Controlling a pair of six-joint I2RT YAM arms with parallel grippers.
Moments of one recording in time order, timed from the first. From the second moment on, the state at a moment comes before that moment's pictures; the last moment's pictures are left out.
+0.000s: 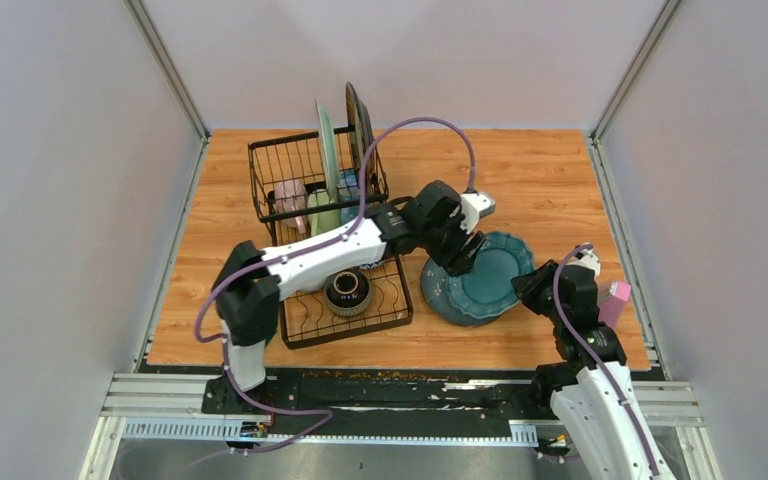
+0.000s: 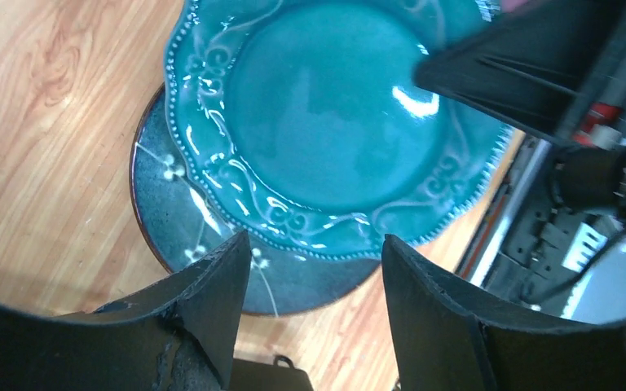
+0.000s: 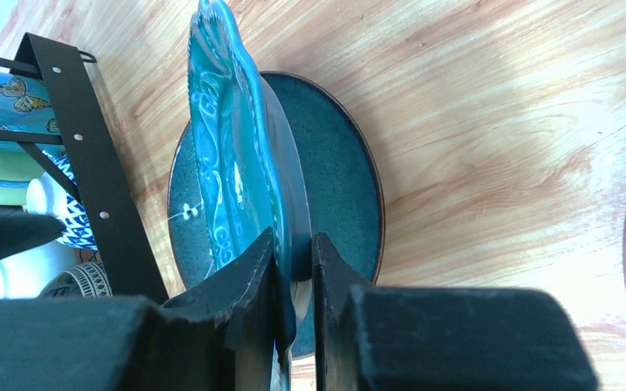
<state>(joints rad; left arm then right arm) -0.98 1.92 1.65 -0.49 0.23 -0.12 0.13 0.48 0.38 -0.46 0.01 0.75</state>
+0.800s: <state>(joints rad) -1.03 1.03 0.96 -0.24 -0.10 -0.23 0.13 0.39 0.55 -0.61 -0.08 0.72</state>
